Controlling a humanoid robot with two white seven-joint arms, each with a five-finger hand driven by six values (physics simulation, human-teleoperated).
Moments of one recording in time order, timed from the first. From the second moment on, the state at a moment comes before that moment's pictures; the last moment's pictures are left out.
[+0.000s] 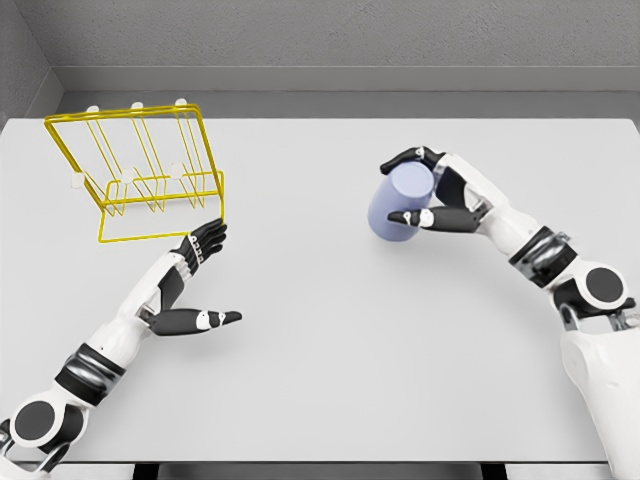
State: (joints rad) left arm 0.09 0.61 -0.46 -1.75 0.44 -0.30 -0.02; right arm -0.26 -0.31 0.15 -1.51 -0.37 -0.06 0.61
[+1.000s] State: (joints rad) left arm 0.12 0.61 -0.42 -1.75 0.45 -0.30 -0.02; right arm -0.30 -0.24 0.31 -1.52 -0.33 -0.05 0.61
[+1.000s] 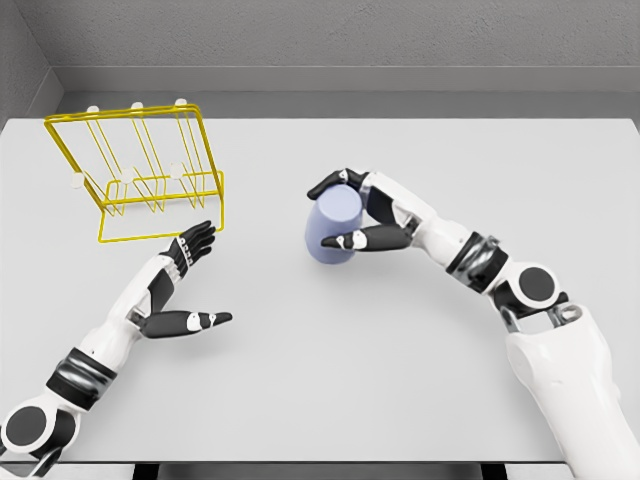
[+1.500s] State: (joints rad) left arm 0.12 0.61 -0.42 -1.75 0.45 -0.30 -0.02; right arm -0.30 -0.24 0.35 -1.49 -0.30 -0.04 0.61
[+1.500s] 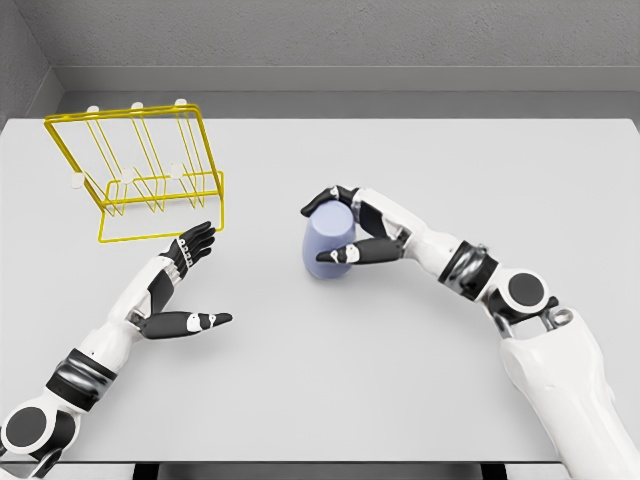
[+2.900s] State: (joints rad) left arm 0.10 0.51 -0.42 -1.75 0.43 -0.30 -0.02; right arm -0.31 -0.25 0.33 -1.41 -0.25 -0.07 0.61
